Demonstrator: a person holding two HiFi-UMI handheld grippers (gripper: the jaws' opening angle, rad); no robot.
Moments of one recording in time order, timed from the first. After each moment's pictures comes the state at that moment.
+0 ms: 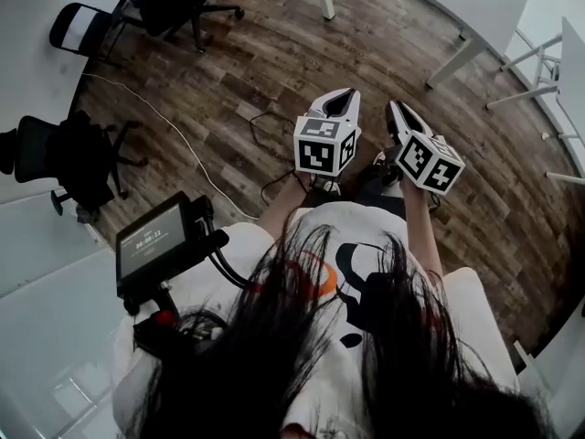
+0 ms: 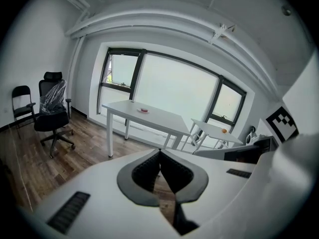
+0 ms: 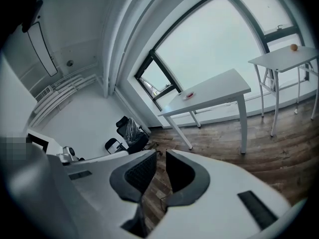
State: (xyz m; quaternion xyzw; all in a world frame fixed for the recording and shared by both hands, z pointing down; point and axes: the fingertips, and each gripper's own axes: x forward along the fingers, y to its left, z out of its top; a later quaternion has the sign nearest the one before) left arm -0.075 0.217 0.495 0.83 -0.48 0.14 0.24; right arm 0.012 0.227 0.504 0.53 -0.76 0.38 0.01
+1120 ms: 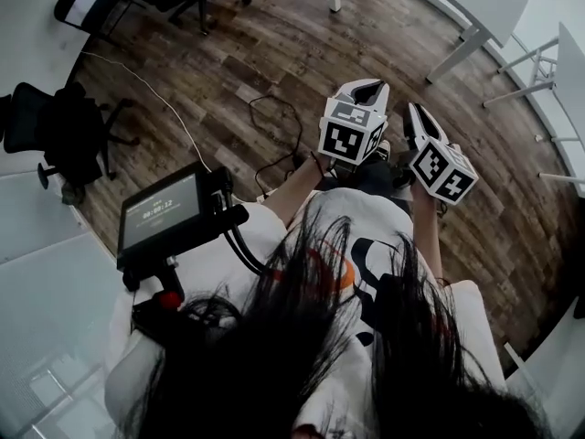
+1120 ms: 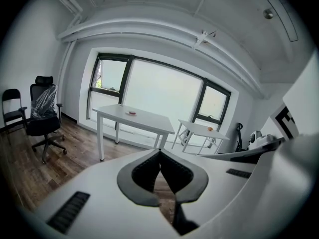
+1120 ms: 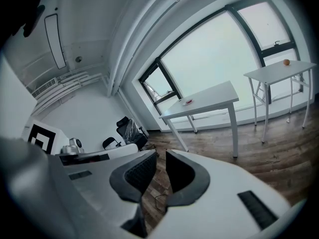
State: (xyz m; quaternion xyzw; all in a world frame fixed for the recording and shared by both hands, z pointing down) left arm -0.046 0.251 0.476 0.86 -0.44 0.13 0.23; right arm 0.022 0.278 0.480 0.55 -0.76 0.35 0.02
